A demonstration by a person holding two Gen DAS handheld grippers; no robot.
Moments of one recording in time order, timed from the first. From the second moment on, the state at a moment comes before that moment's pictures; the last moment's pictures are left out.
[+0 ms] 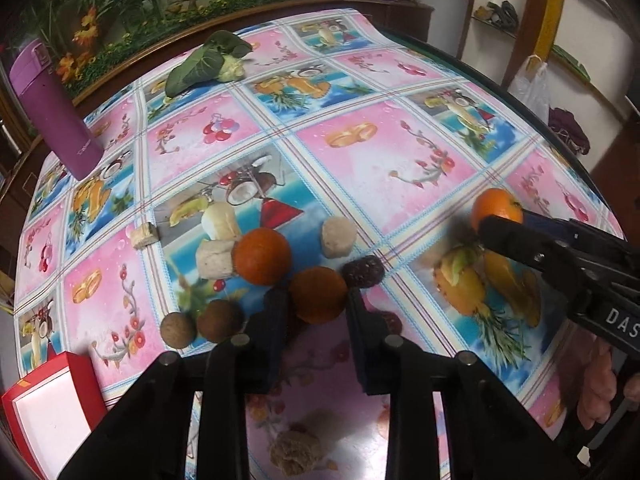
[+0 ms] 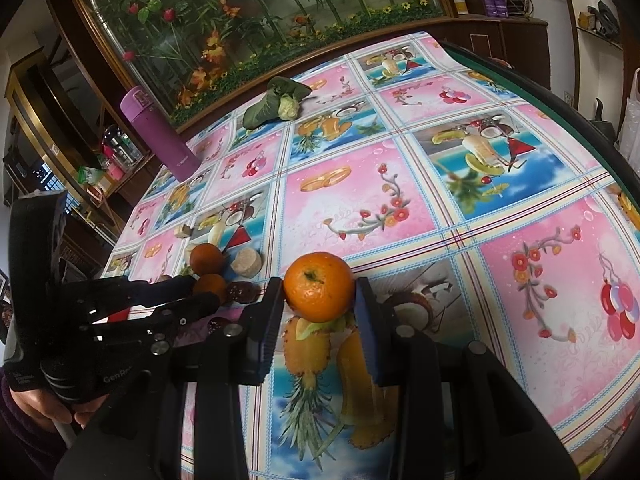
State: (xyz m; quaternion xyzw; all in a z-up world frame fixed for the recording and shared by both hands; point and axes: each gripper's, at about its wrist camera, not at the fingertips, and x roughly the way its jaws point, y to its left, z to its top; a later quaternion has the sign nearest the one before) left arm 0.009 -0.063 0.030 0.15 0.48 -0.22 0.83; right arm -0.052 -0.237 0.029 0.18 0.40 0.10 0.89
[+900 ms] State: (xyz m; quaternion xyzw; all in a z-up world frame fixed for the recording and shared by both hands) left arm 0.018 -0.033 0.036 0.07 0.49 -0.20 0.84; right arm -0.051 -0.227 0.030 0.16 0.39 0.10 0.90
